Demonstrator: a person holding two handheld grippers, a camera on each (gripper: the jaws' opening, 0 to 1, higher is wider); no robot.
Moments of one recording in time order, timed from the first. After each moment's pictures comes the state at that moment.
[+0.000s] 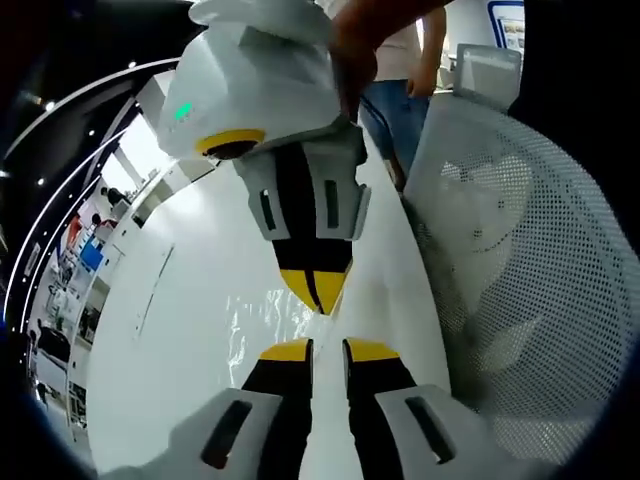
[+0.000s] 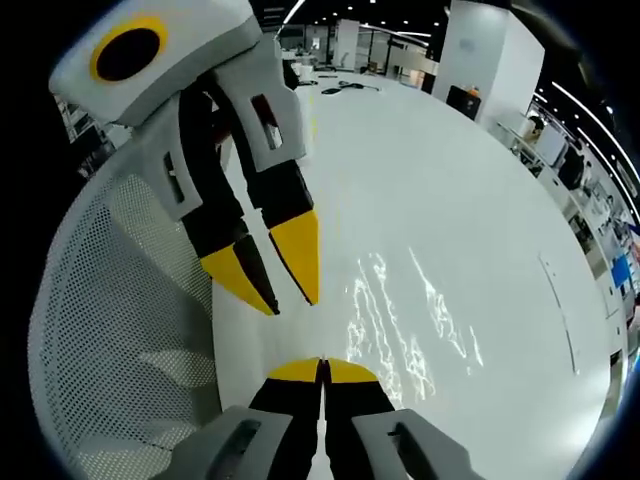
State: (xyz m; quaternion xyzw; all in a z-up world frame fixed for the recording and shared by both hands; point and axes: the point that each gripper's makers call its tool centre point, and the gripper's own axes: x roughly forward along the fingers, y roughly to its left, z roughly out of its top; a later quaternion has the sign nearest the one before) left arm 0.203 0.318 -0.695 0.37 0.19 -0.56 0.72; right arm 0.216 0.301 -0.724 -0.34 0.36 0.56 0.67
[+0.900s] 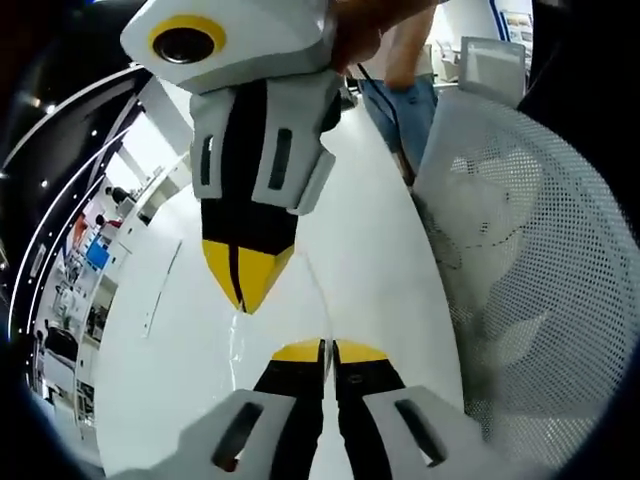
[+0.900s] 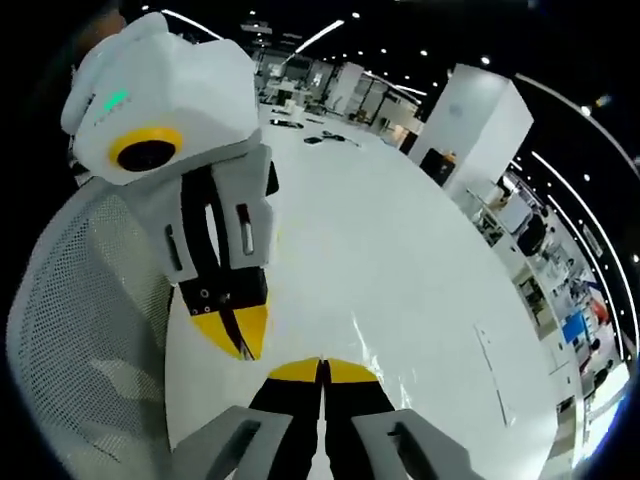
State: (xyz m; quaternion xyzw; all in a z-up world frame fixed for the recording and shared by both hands) left arm 0.215 0.323 -0.687 0.39 0.19 -0.54 0.73; right arm 0.254 0.323 -0.655 -0.39 0.19 0.52 0.74
